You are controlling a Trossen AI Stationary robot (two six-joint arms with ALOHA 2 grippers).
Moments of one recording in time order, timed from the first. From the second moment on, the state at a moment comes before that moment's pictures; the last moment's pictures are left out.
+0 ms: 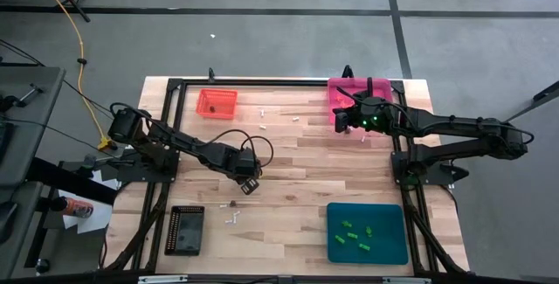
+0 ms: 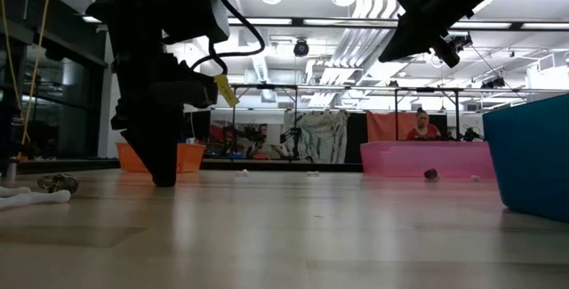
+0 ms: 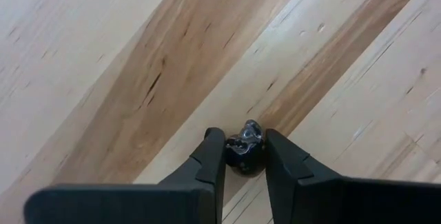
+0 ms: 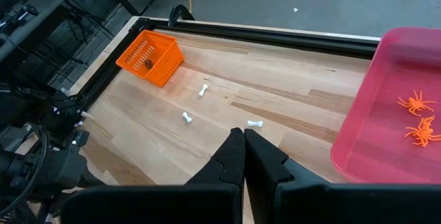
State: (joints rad) left arm -0.15 1.71 0.85 -0.52 -0.14 -0.84; right arm -0.23 0.96 0.73 -0.31 0.35 0.76
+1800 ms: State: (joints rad) left arm 0.07 1.14 0.85 0.36 0.11 -0.25; right arm -0.20 0.98 0.73 0.37 -0.21 0.37
